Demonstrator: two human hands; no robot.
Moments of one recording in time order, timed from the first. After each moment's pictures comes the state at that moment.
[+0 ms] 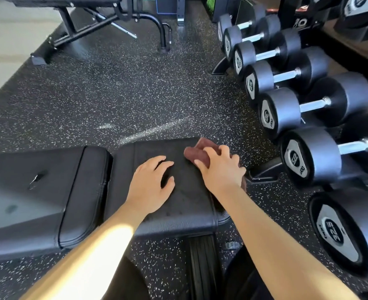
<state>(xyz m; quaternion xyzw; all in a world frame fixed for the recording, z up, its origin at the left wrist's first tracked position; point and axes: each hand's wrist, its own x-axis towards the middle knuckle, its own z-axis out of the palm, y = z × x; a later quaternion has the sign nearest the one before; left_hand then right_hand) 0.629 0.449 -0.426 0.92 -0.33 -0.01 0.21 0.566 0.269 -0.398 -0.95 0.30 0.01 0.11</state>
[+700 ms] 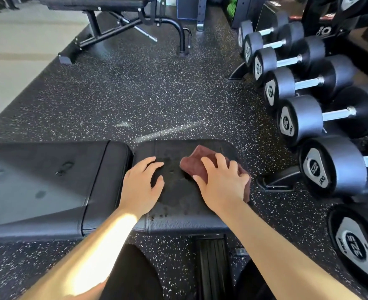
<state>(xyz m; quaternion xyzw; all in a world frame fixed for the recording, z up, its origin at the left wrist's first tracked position) 0.631 0.505 -0.426 0.93 -0.23 0.02 0.28 0.556 0.316 -0.404 -0.98 0.20 -0.03 0.02</state>
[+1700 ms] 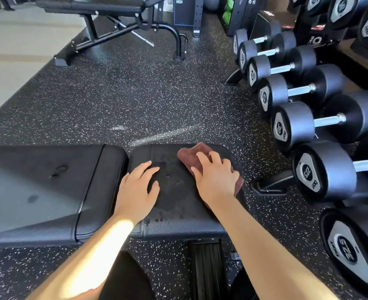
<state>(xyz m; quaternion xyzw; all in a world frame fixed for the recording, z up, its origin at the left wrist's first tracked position) 0.627 0.506 -0.431 0.94 -0.23 0.00 0.26 0.578 0.312 -0.396 -0.97 0.21 -0.03 0.09</state>
